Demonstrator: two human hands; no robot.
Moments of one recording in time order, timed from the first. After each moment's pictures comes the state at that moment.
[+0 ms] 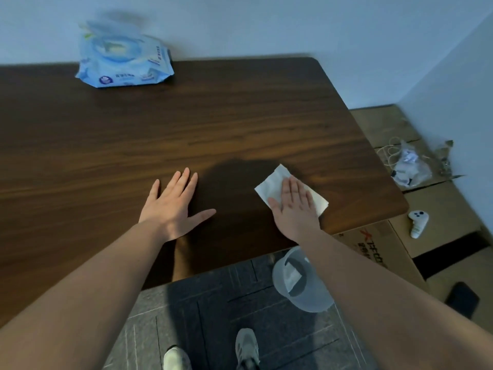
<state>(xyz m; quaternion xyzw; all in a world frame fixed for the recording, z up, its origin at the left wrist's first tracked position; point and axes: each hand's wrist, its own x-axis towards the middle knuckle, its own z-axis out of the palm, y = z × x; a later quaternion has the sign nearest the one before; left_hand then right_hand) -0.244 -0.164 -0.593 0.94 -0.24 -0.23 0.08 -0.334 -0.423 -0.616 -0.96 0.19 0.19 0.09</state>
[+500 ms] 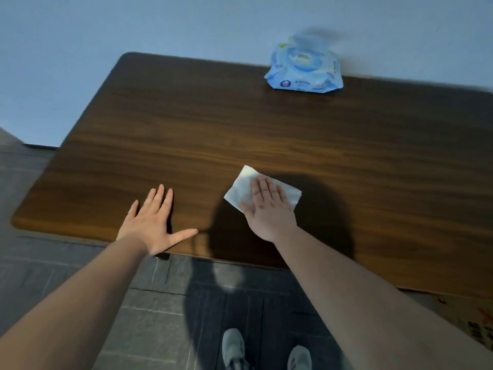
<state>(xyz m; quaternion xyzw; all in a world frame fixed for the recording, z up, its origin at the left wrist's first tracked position) -0.310 0.158 -0.586 0.96 0.02 -0.26 0.01 -0.262 -0.094 -0.620 -0.97 -0.13 0.20 0.09</state>
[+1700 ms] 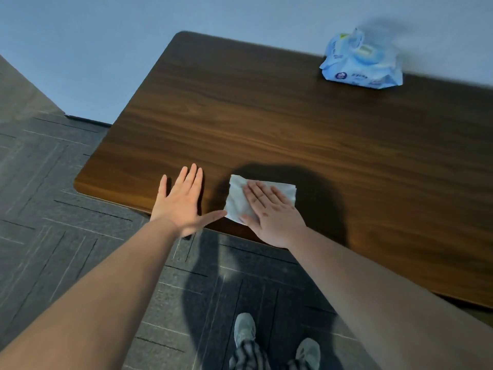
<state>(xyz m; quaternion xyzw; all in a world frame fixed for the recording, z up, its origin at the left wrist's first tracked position) -0.329 0.202 -0.585 0.98 0.02 -0.19 0.04 -0.292 -0.022 -0.624 -0.92 -0.33 0.19 0.04</state>
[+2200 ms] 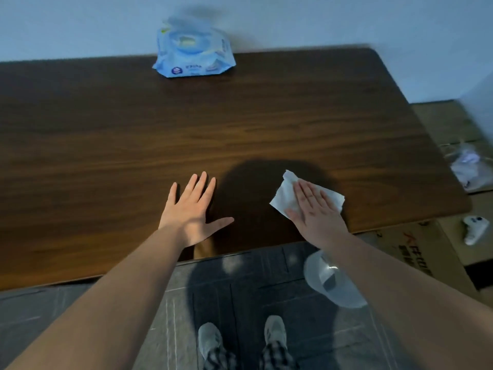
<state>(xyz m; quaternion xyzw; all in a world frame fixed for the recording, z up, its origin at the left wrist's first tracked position) -0.284 -0.069 -0.587 0.95 -0.22 -0.23 0.06 -0.357 -0.353 -0.615 -0.98 0.01 0.16 0.06</state>
